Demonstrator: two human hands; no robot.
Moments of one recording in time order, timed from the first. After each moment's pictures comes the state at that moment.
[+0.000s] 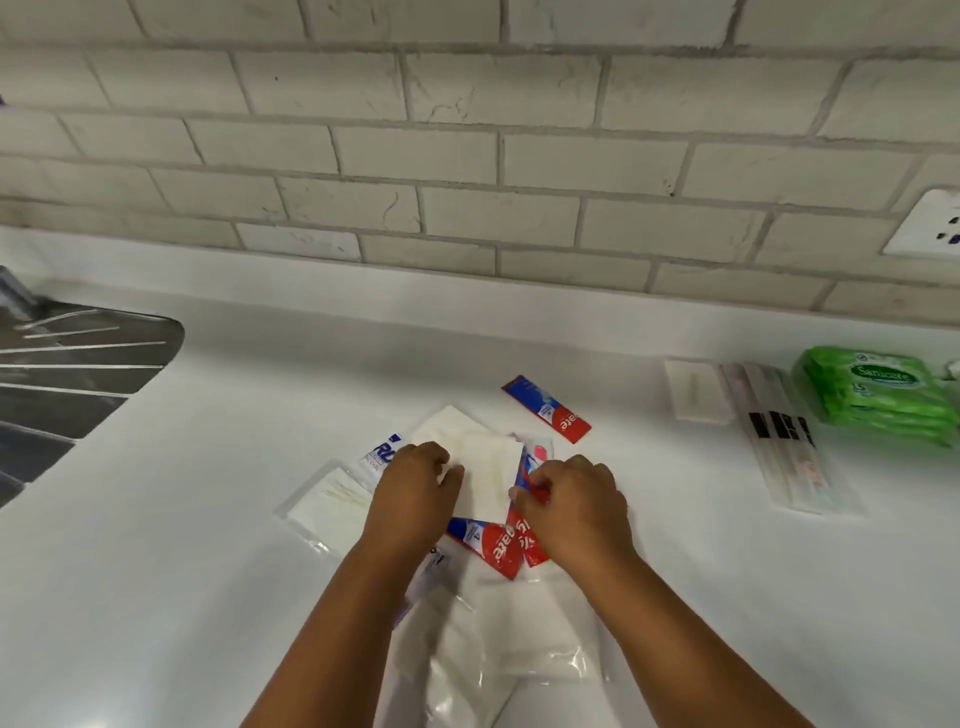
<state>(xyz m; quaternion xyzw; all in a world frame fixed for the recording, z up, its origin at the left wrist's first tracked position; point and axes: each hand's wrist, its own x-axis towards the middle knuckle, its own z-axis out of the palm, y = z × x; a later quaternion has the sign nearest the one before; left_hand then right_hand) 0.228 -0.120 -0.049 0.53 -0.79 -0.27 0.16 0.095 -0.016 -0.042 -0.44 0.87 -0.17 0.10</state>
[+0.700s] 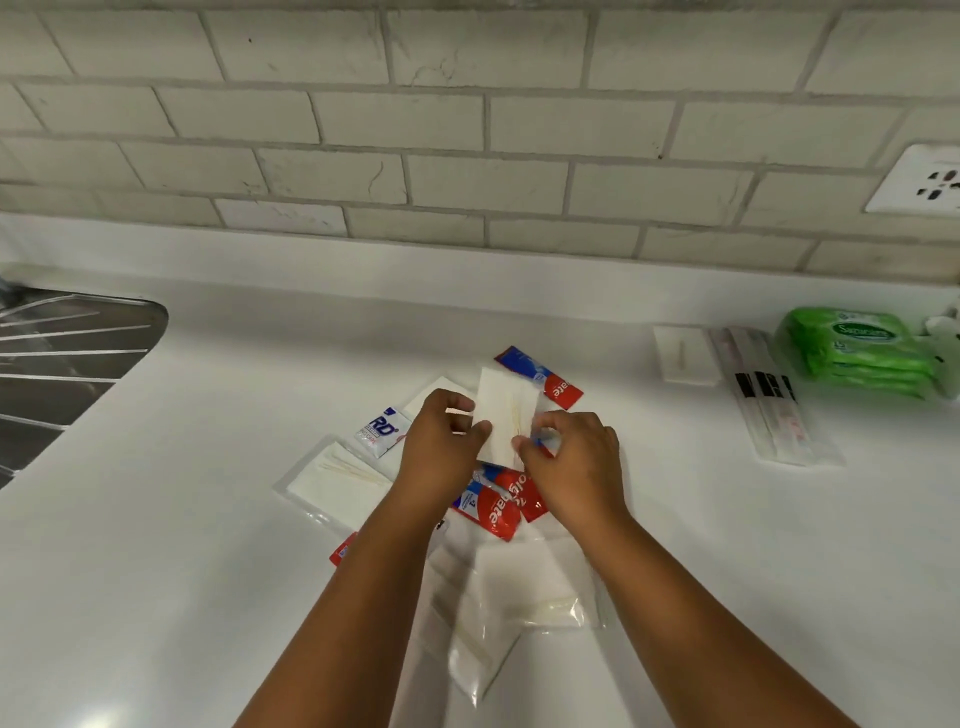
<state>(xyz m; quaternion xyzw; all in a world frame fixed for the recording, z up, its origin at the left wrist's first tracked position) 0.213 -0.103 -0.027 0.51 -0.67 -0.48 0.24 0.104 -0.017 -0.045 -0.36 0.87 -0.33 0.10</state>
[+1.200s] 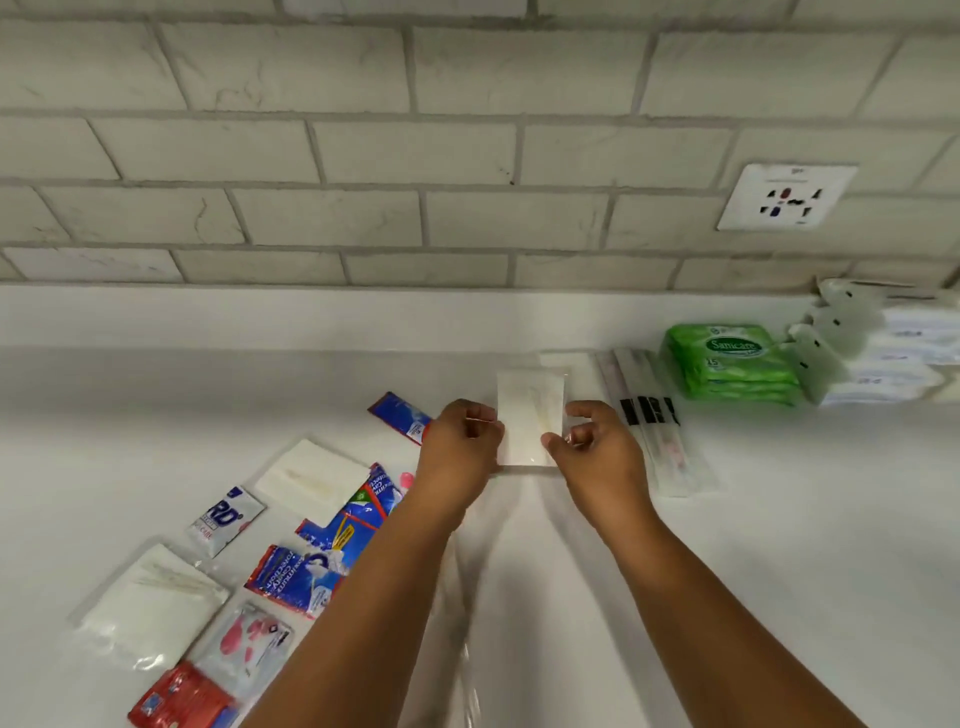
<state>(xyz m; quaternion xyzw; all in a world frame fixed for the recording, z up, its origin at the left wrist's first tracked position) 0.056 -0.079 -0.033 0.43 -0.65 -0.58 0.23 -0.042 0.028 -0.036 -0.24 0.81 -0.51 0.14</state>
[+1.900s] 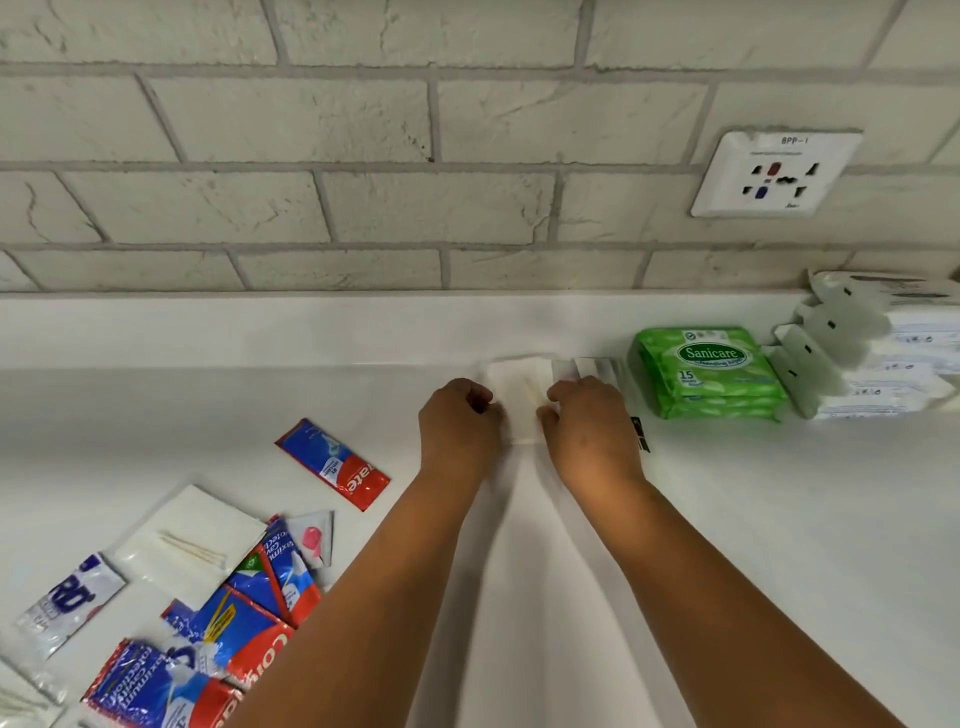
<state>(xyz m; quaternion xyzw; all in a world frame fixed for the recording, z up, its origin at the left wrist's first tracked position) -0.068 -0.099 -0.065 0.46 -0.75 -0.42 0.21 -0.157 0.000 -0.054 -0.38 0.91 -0.18 0.00</state>
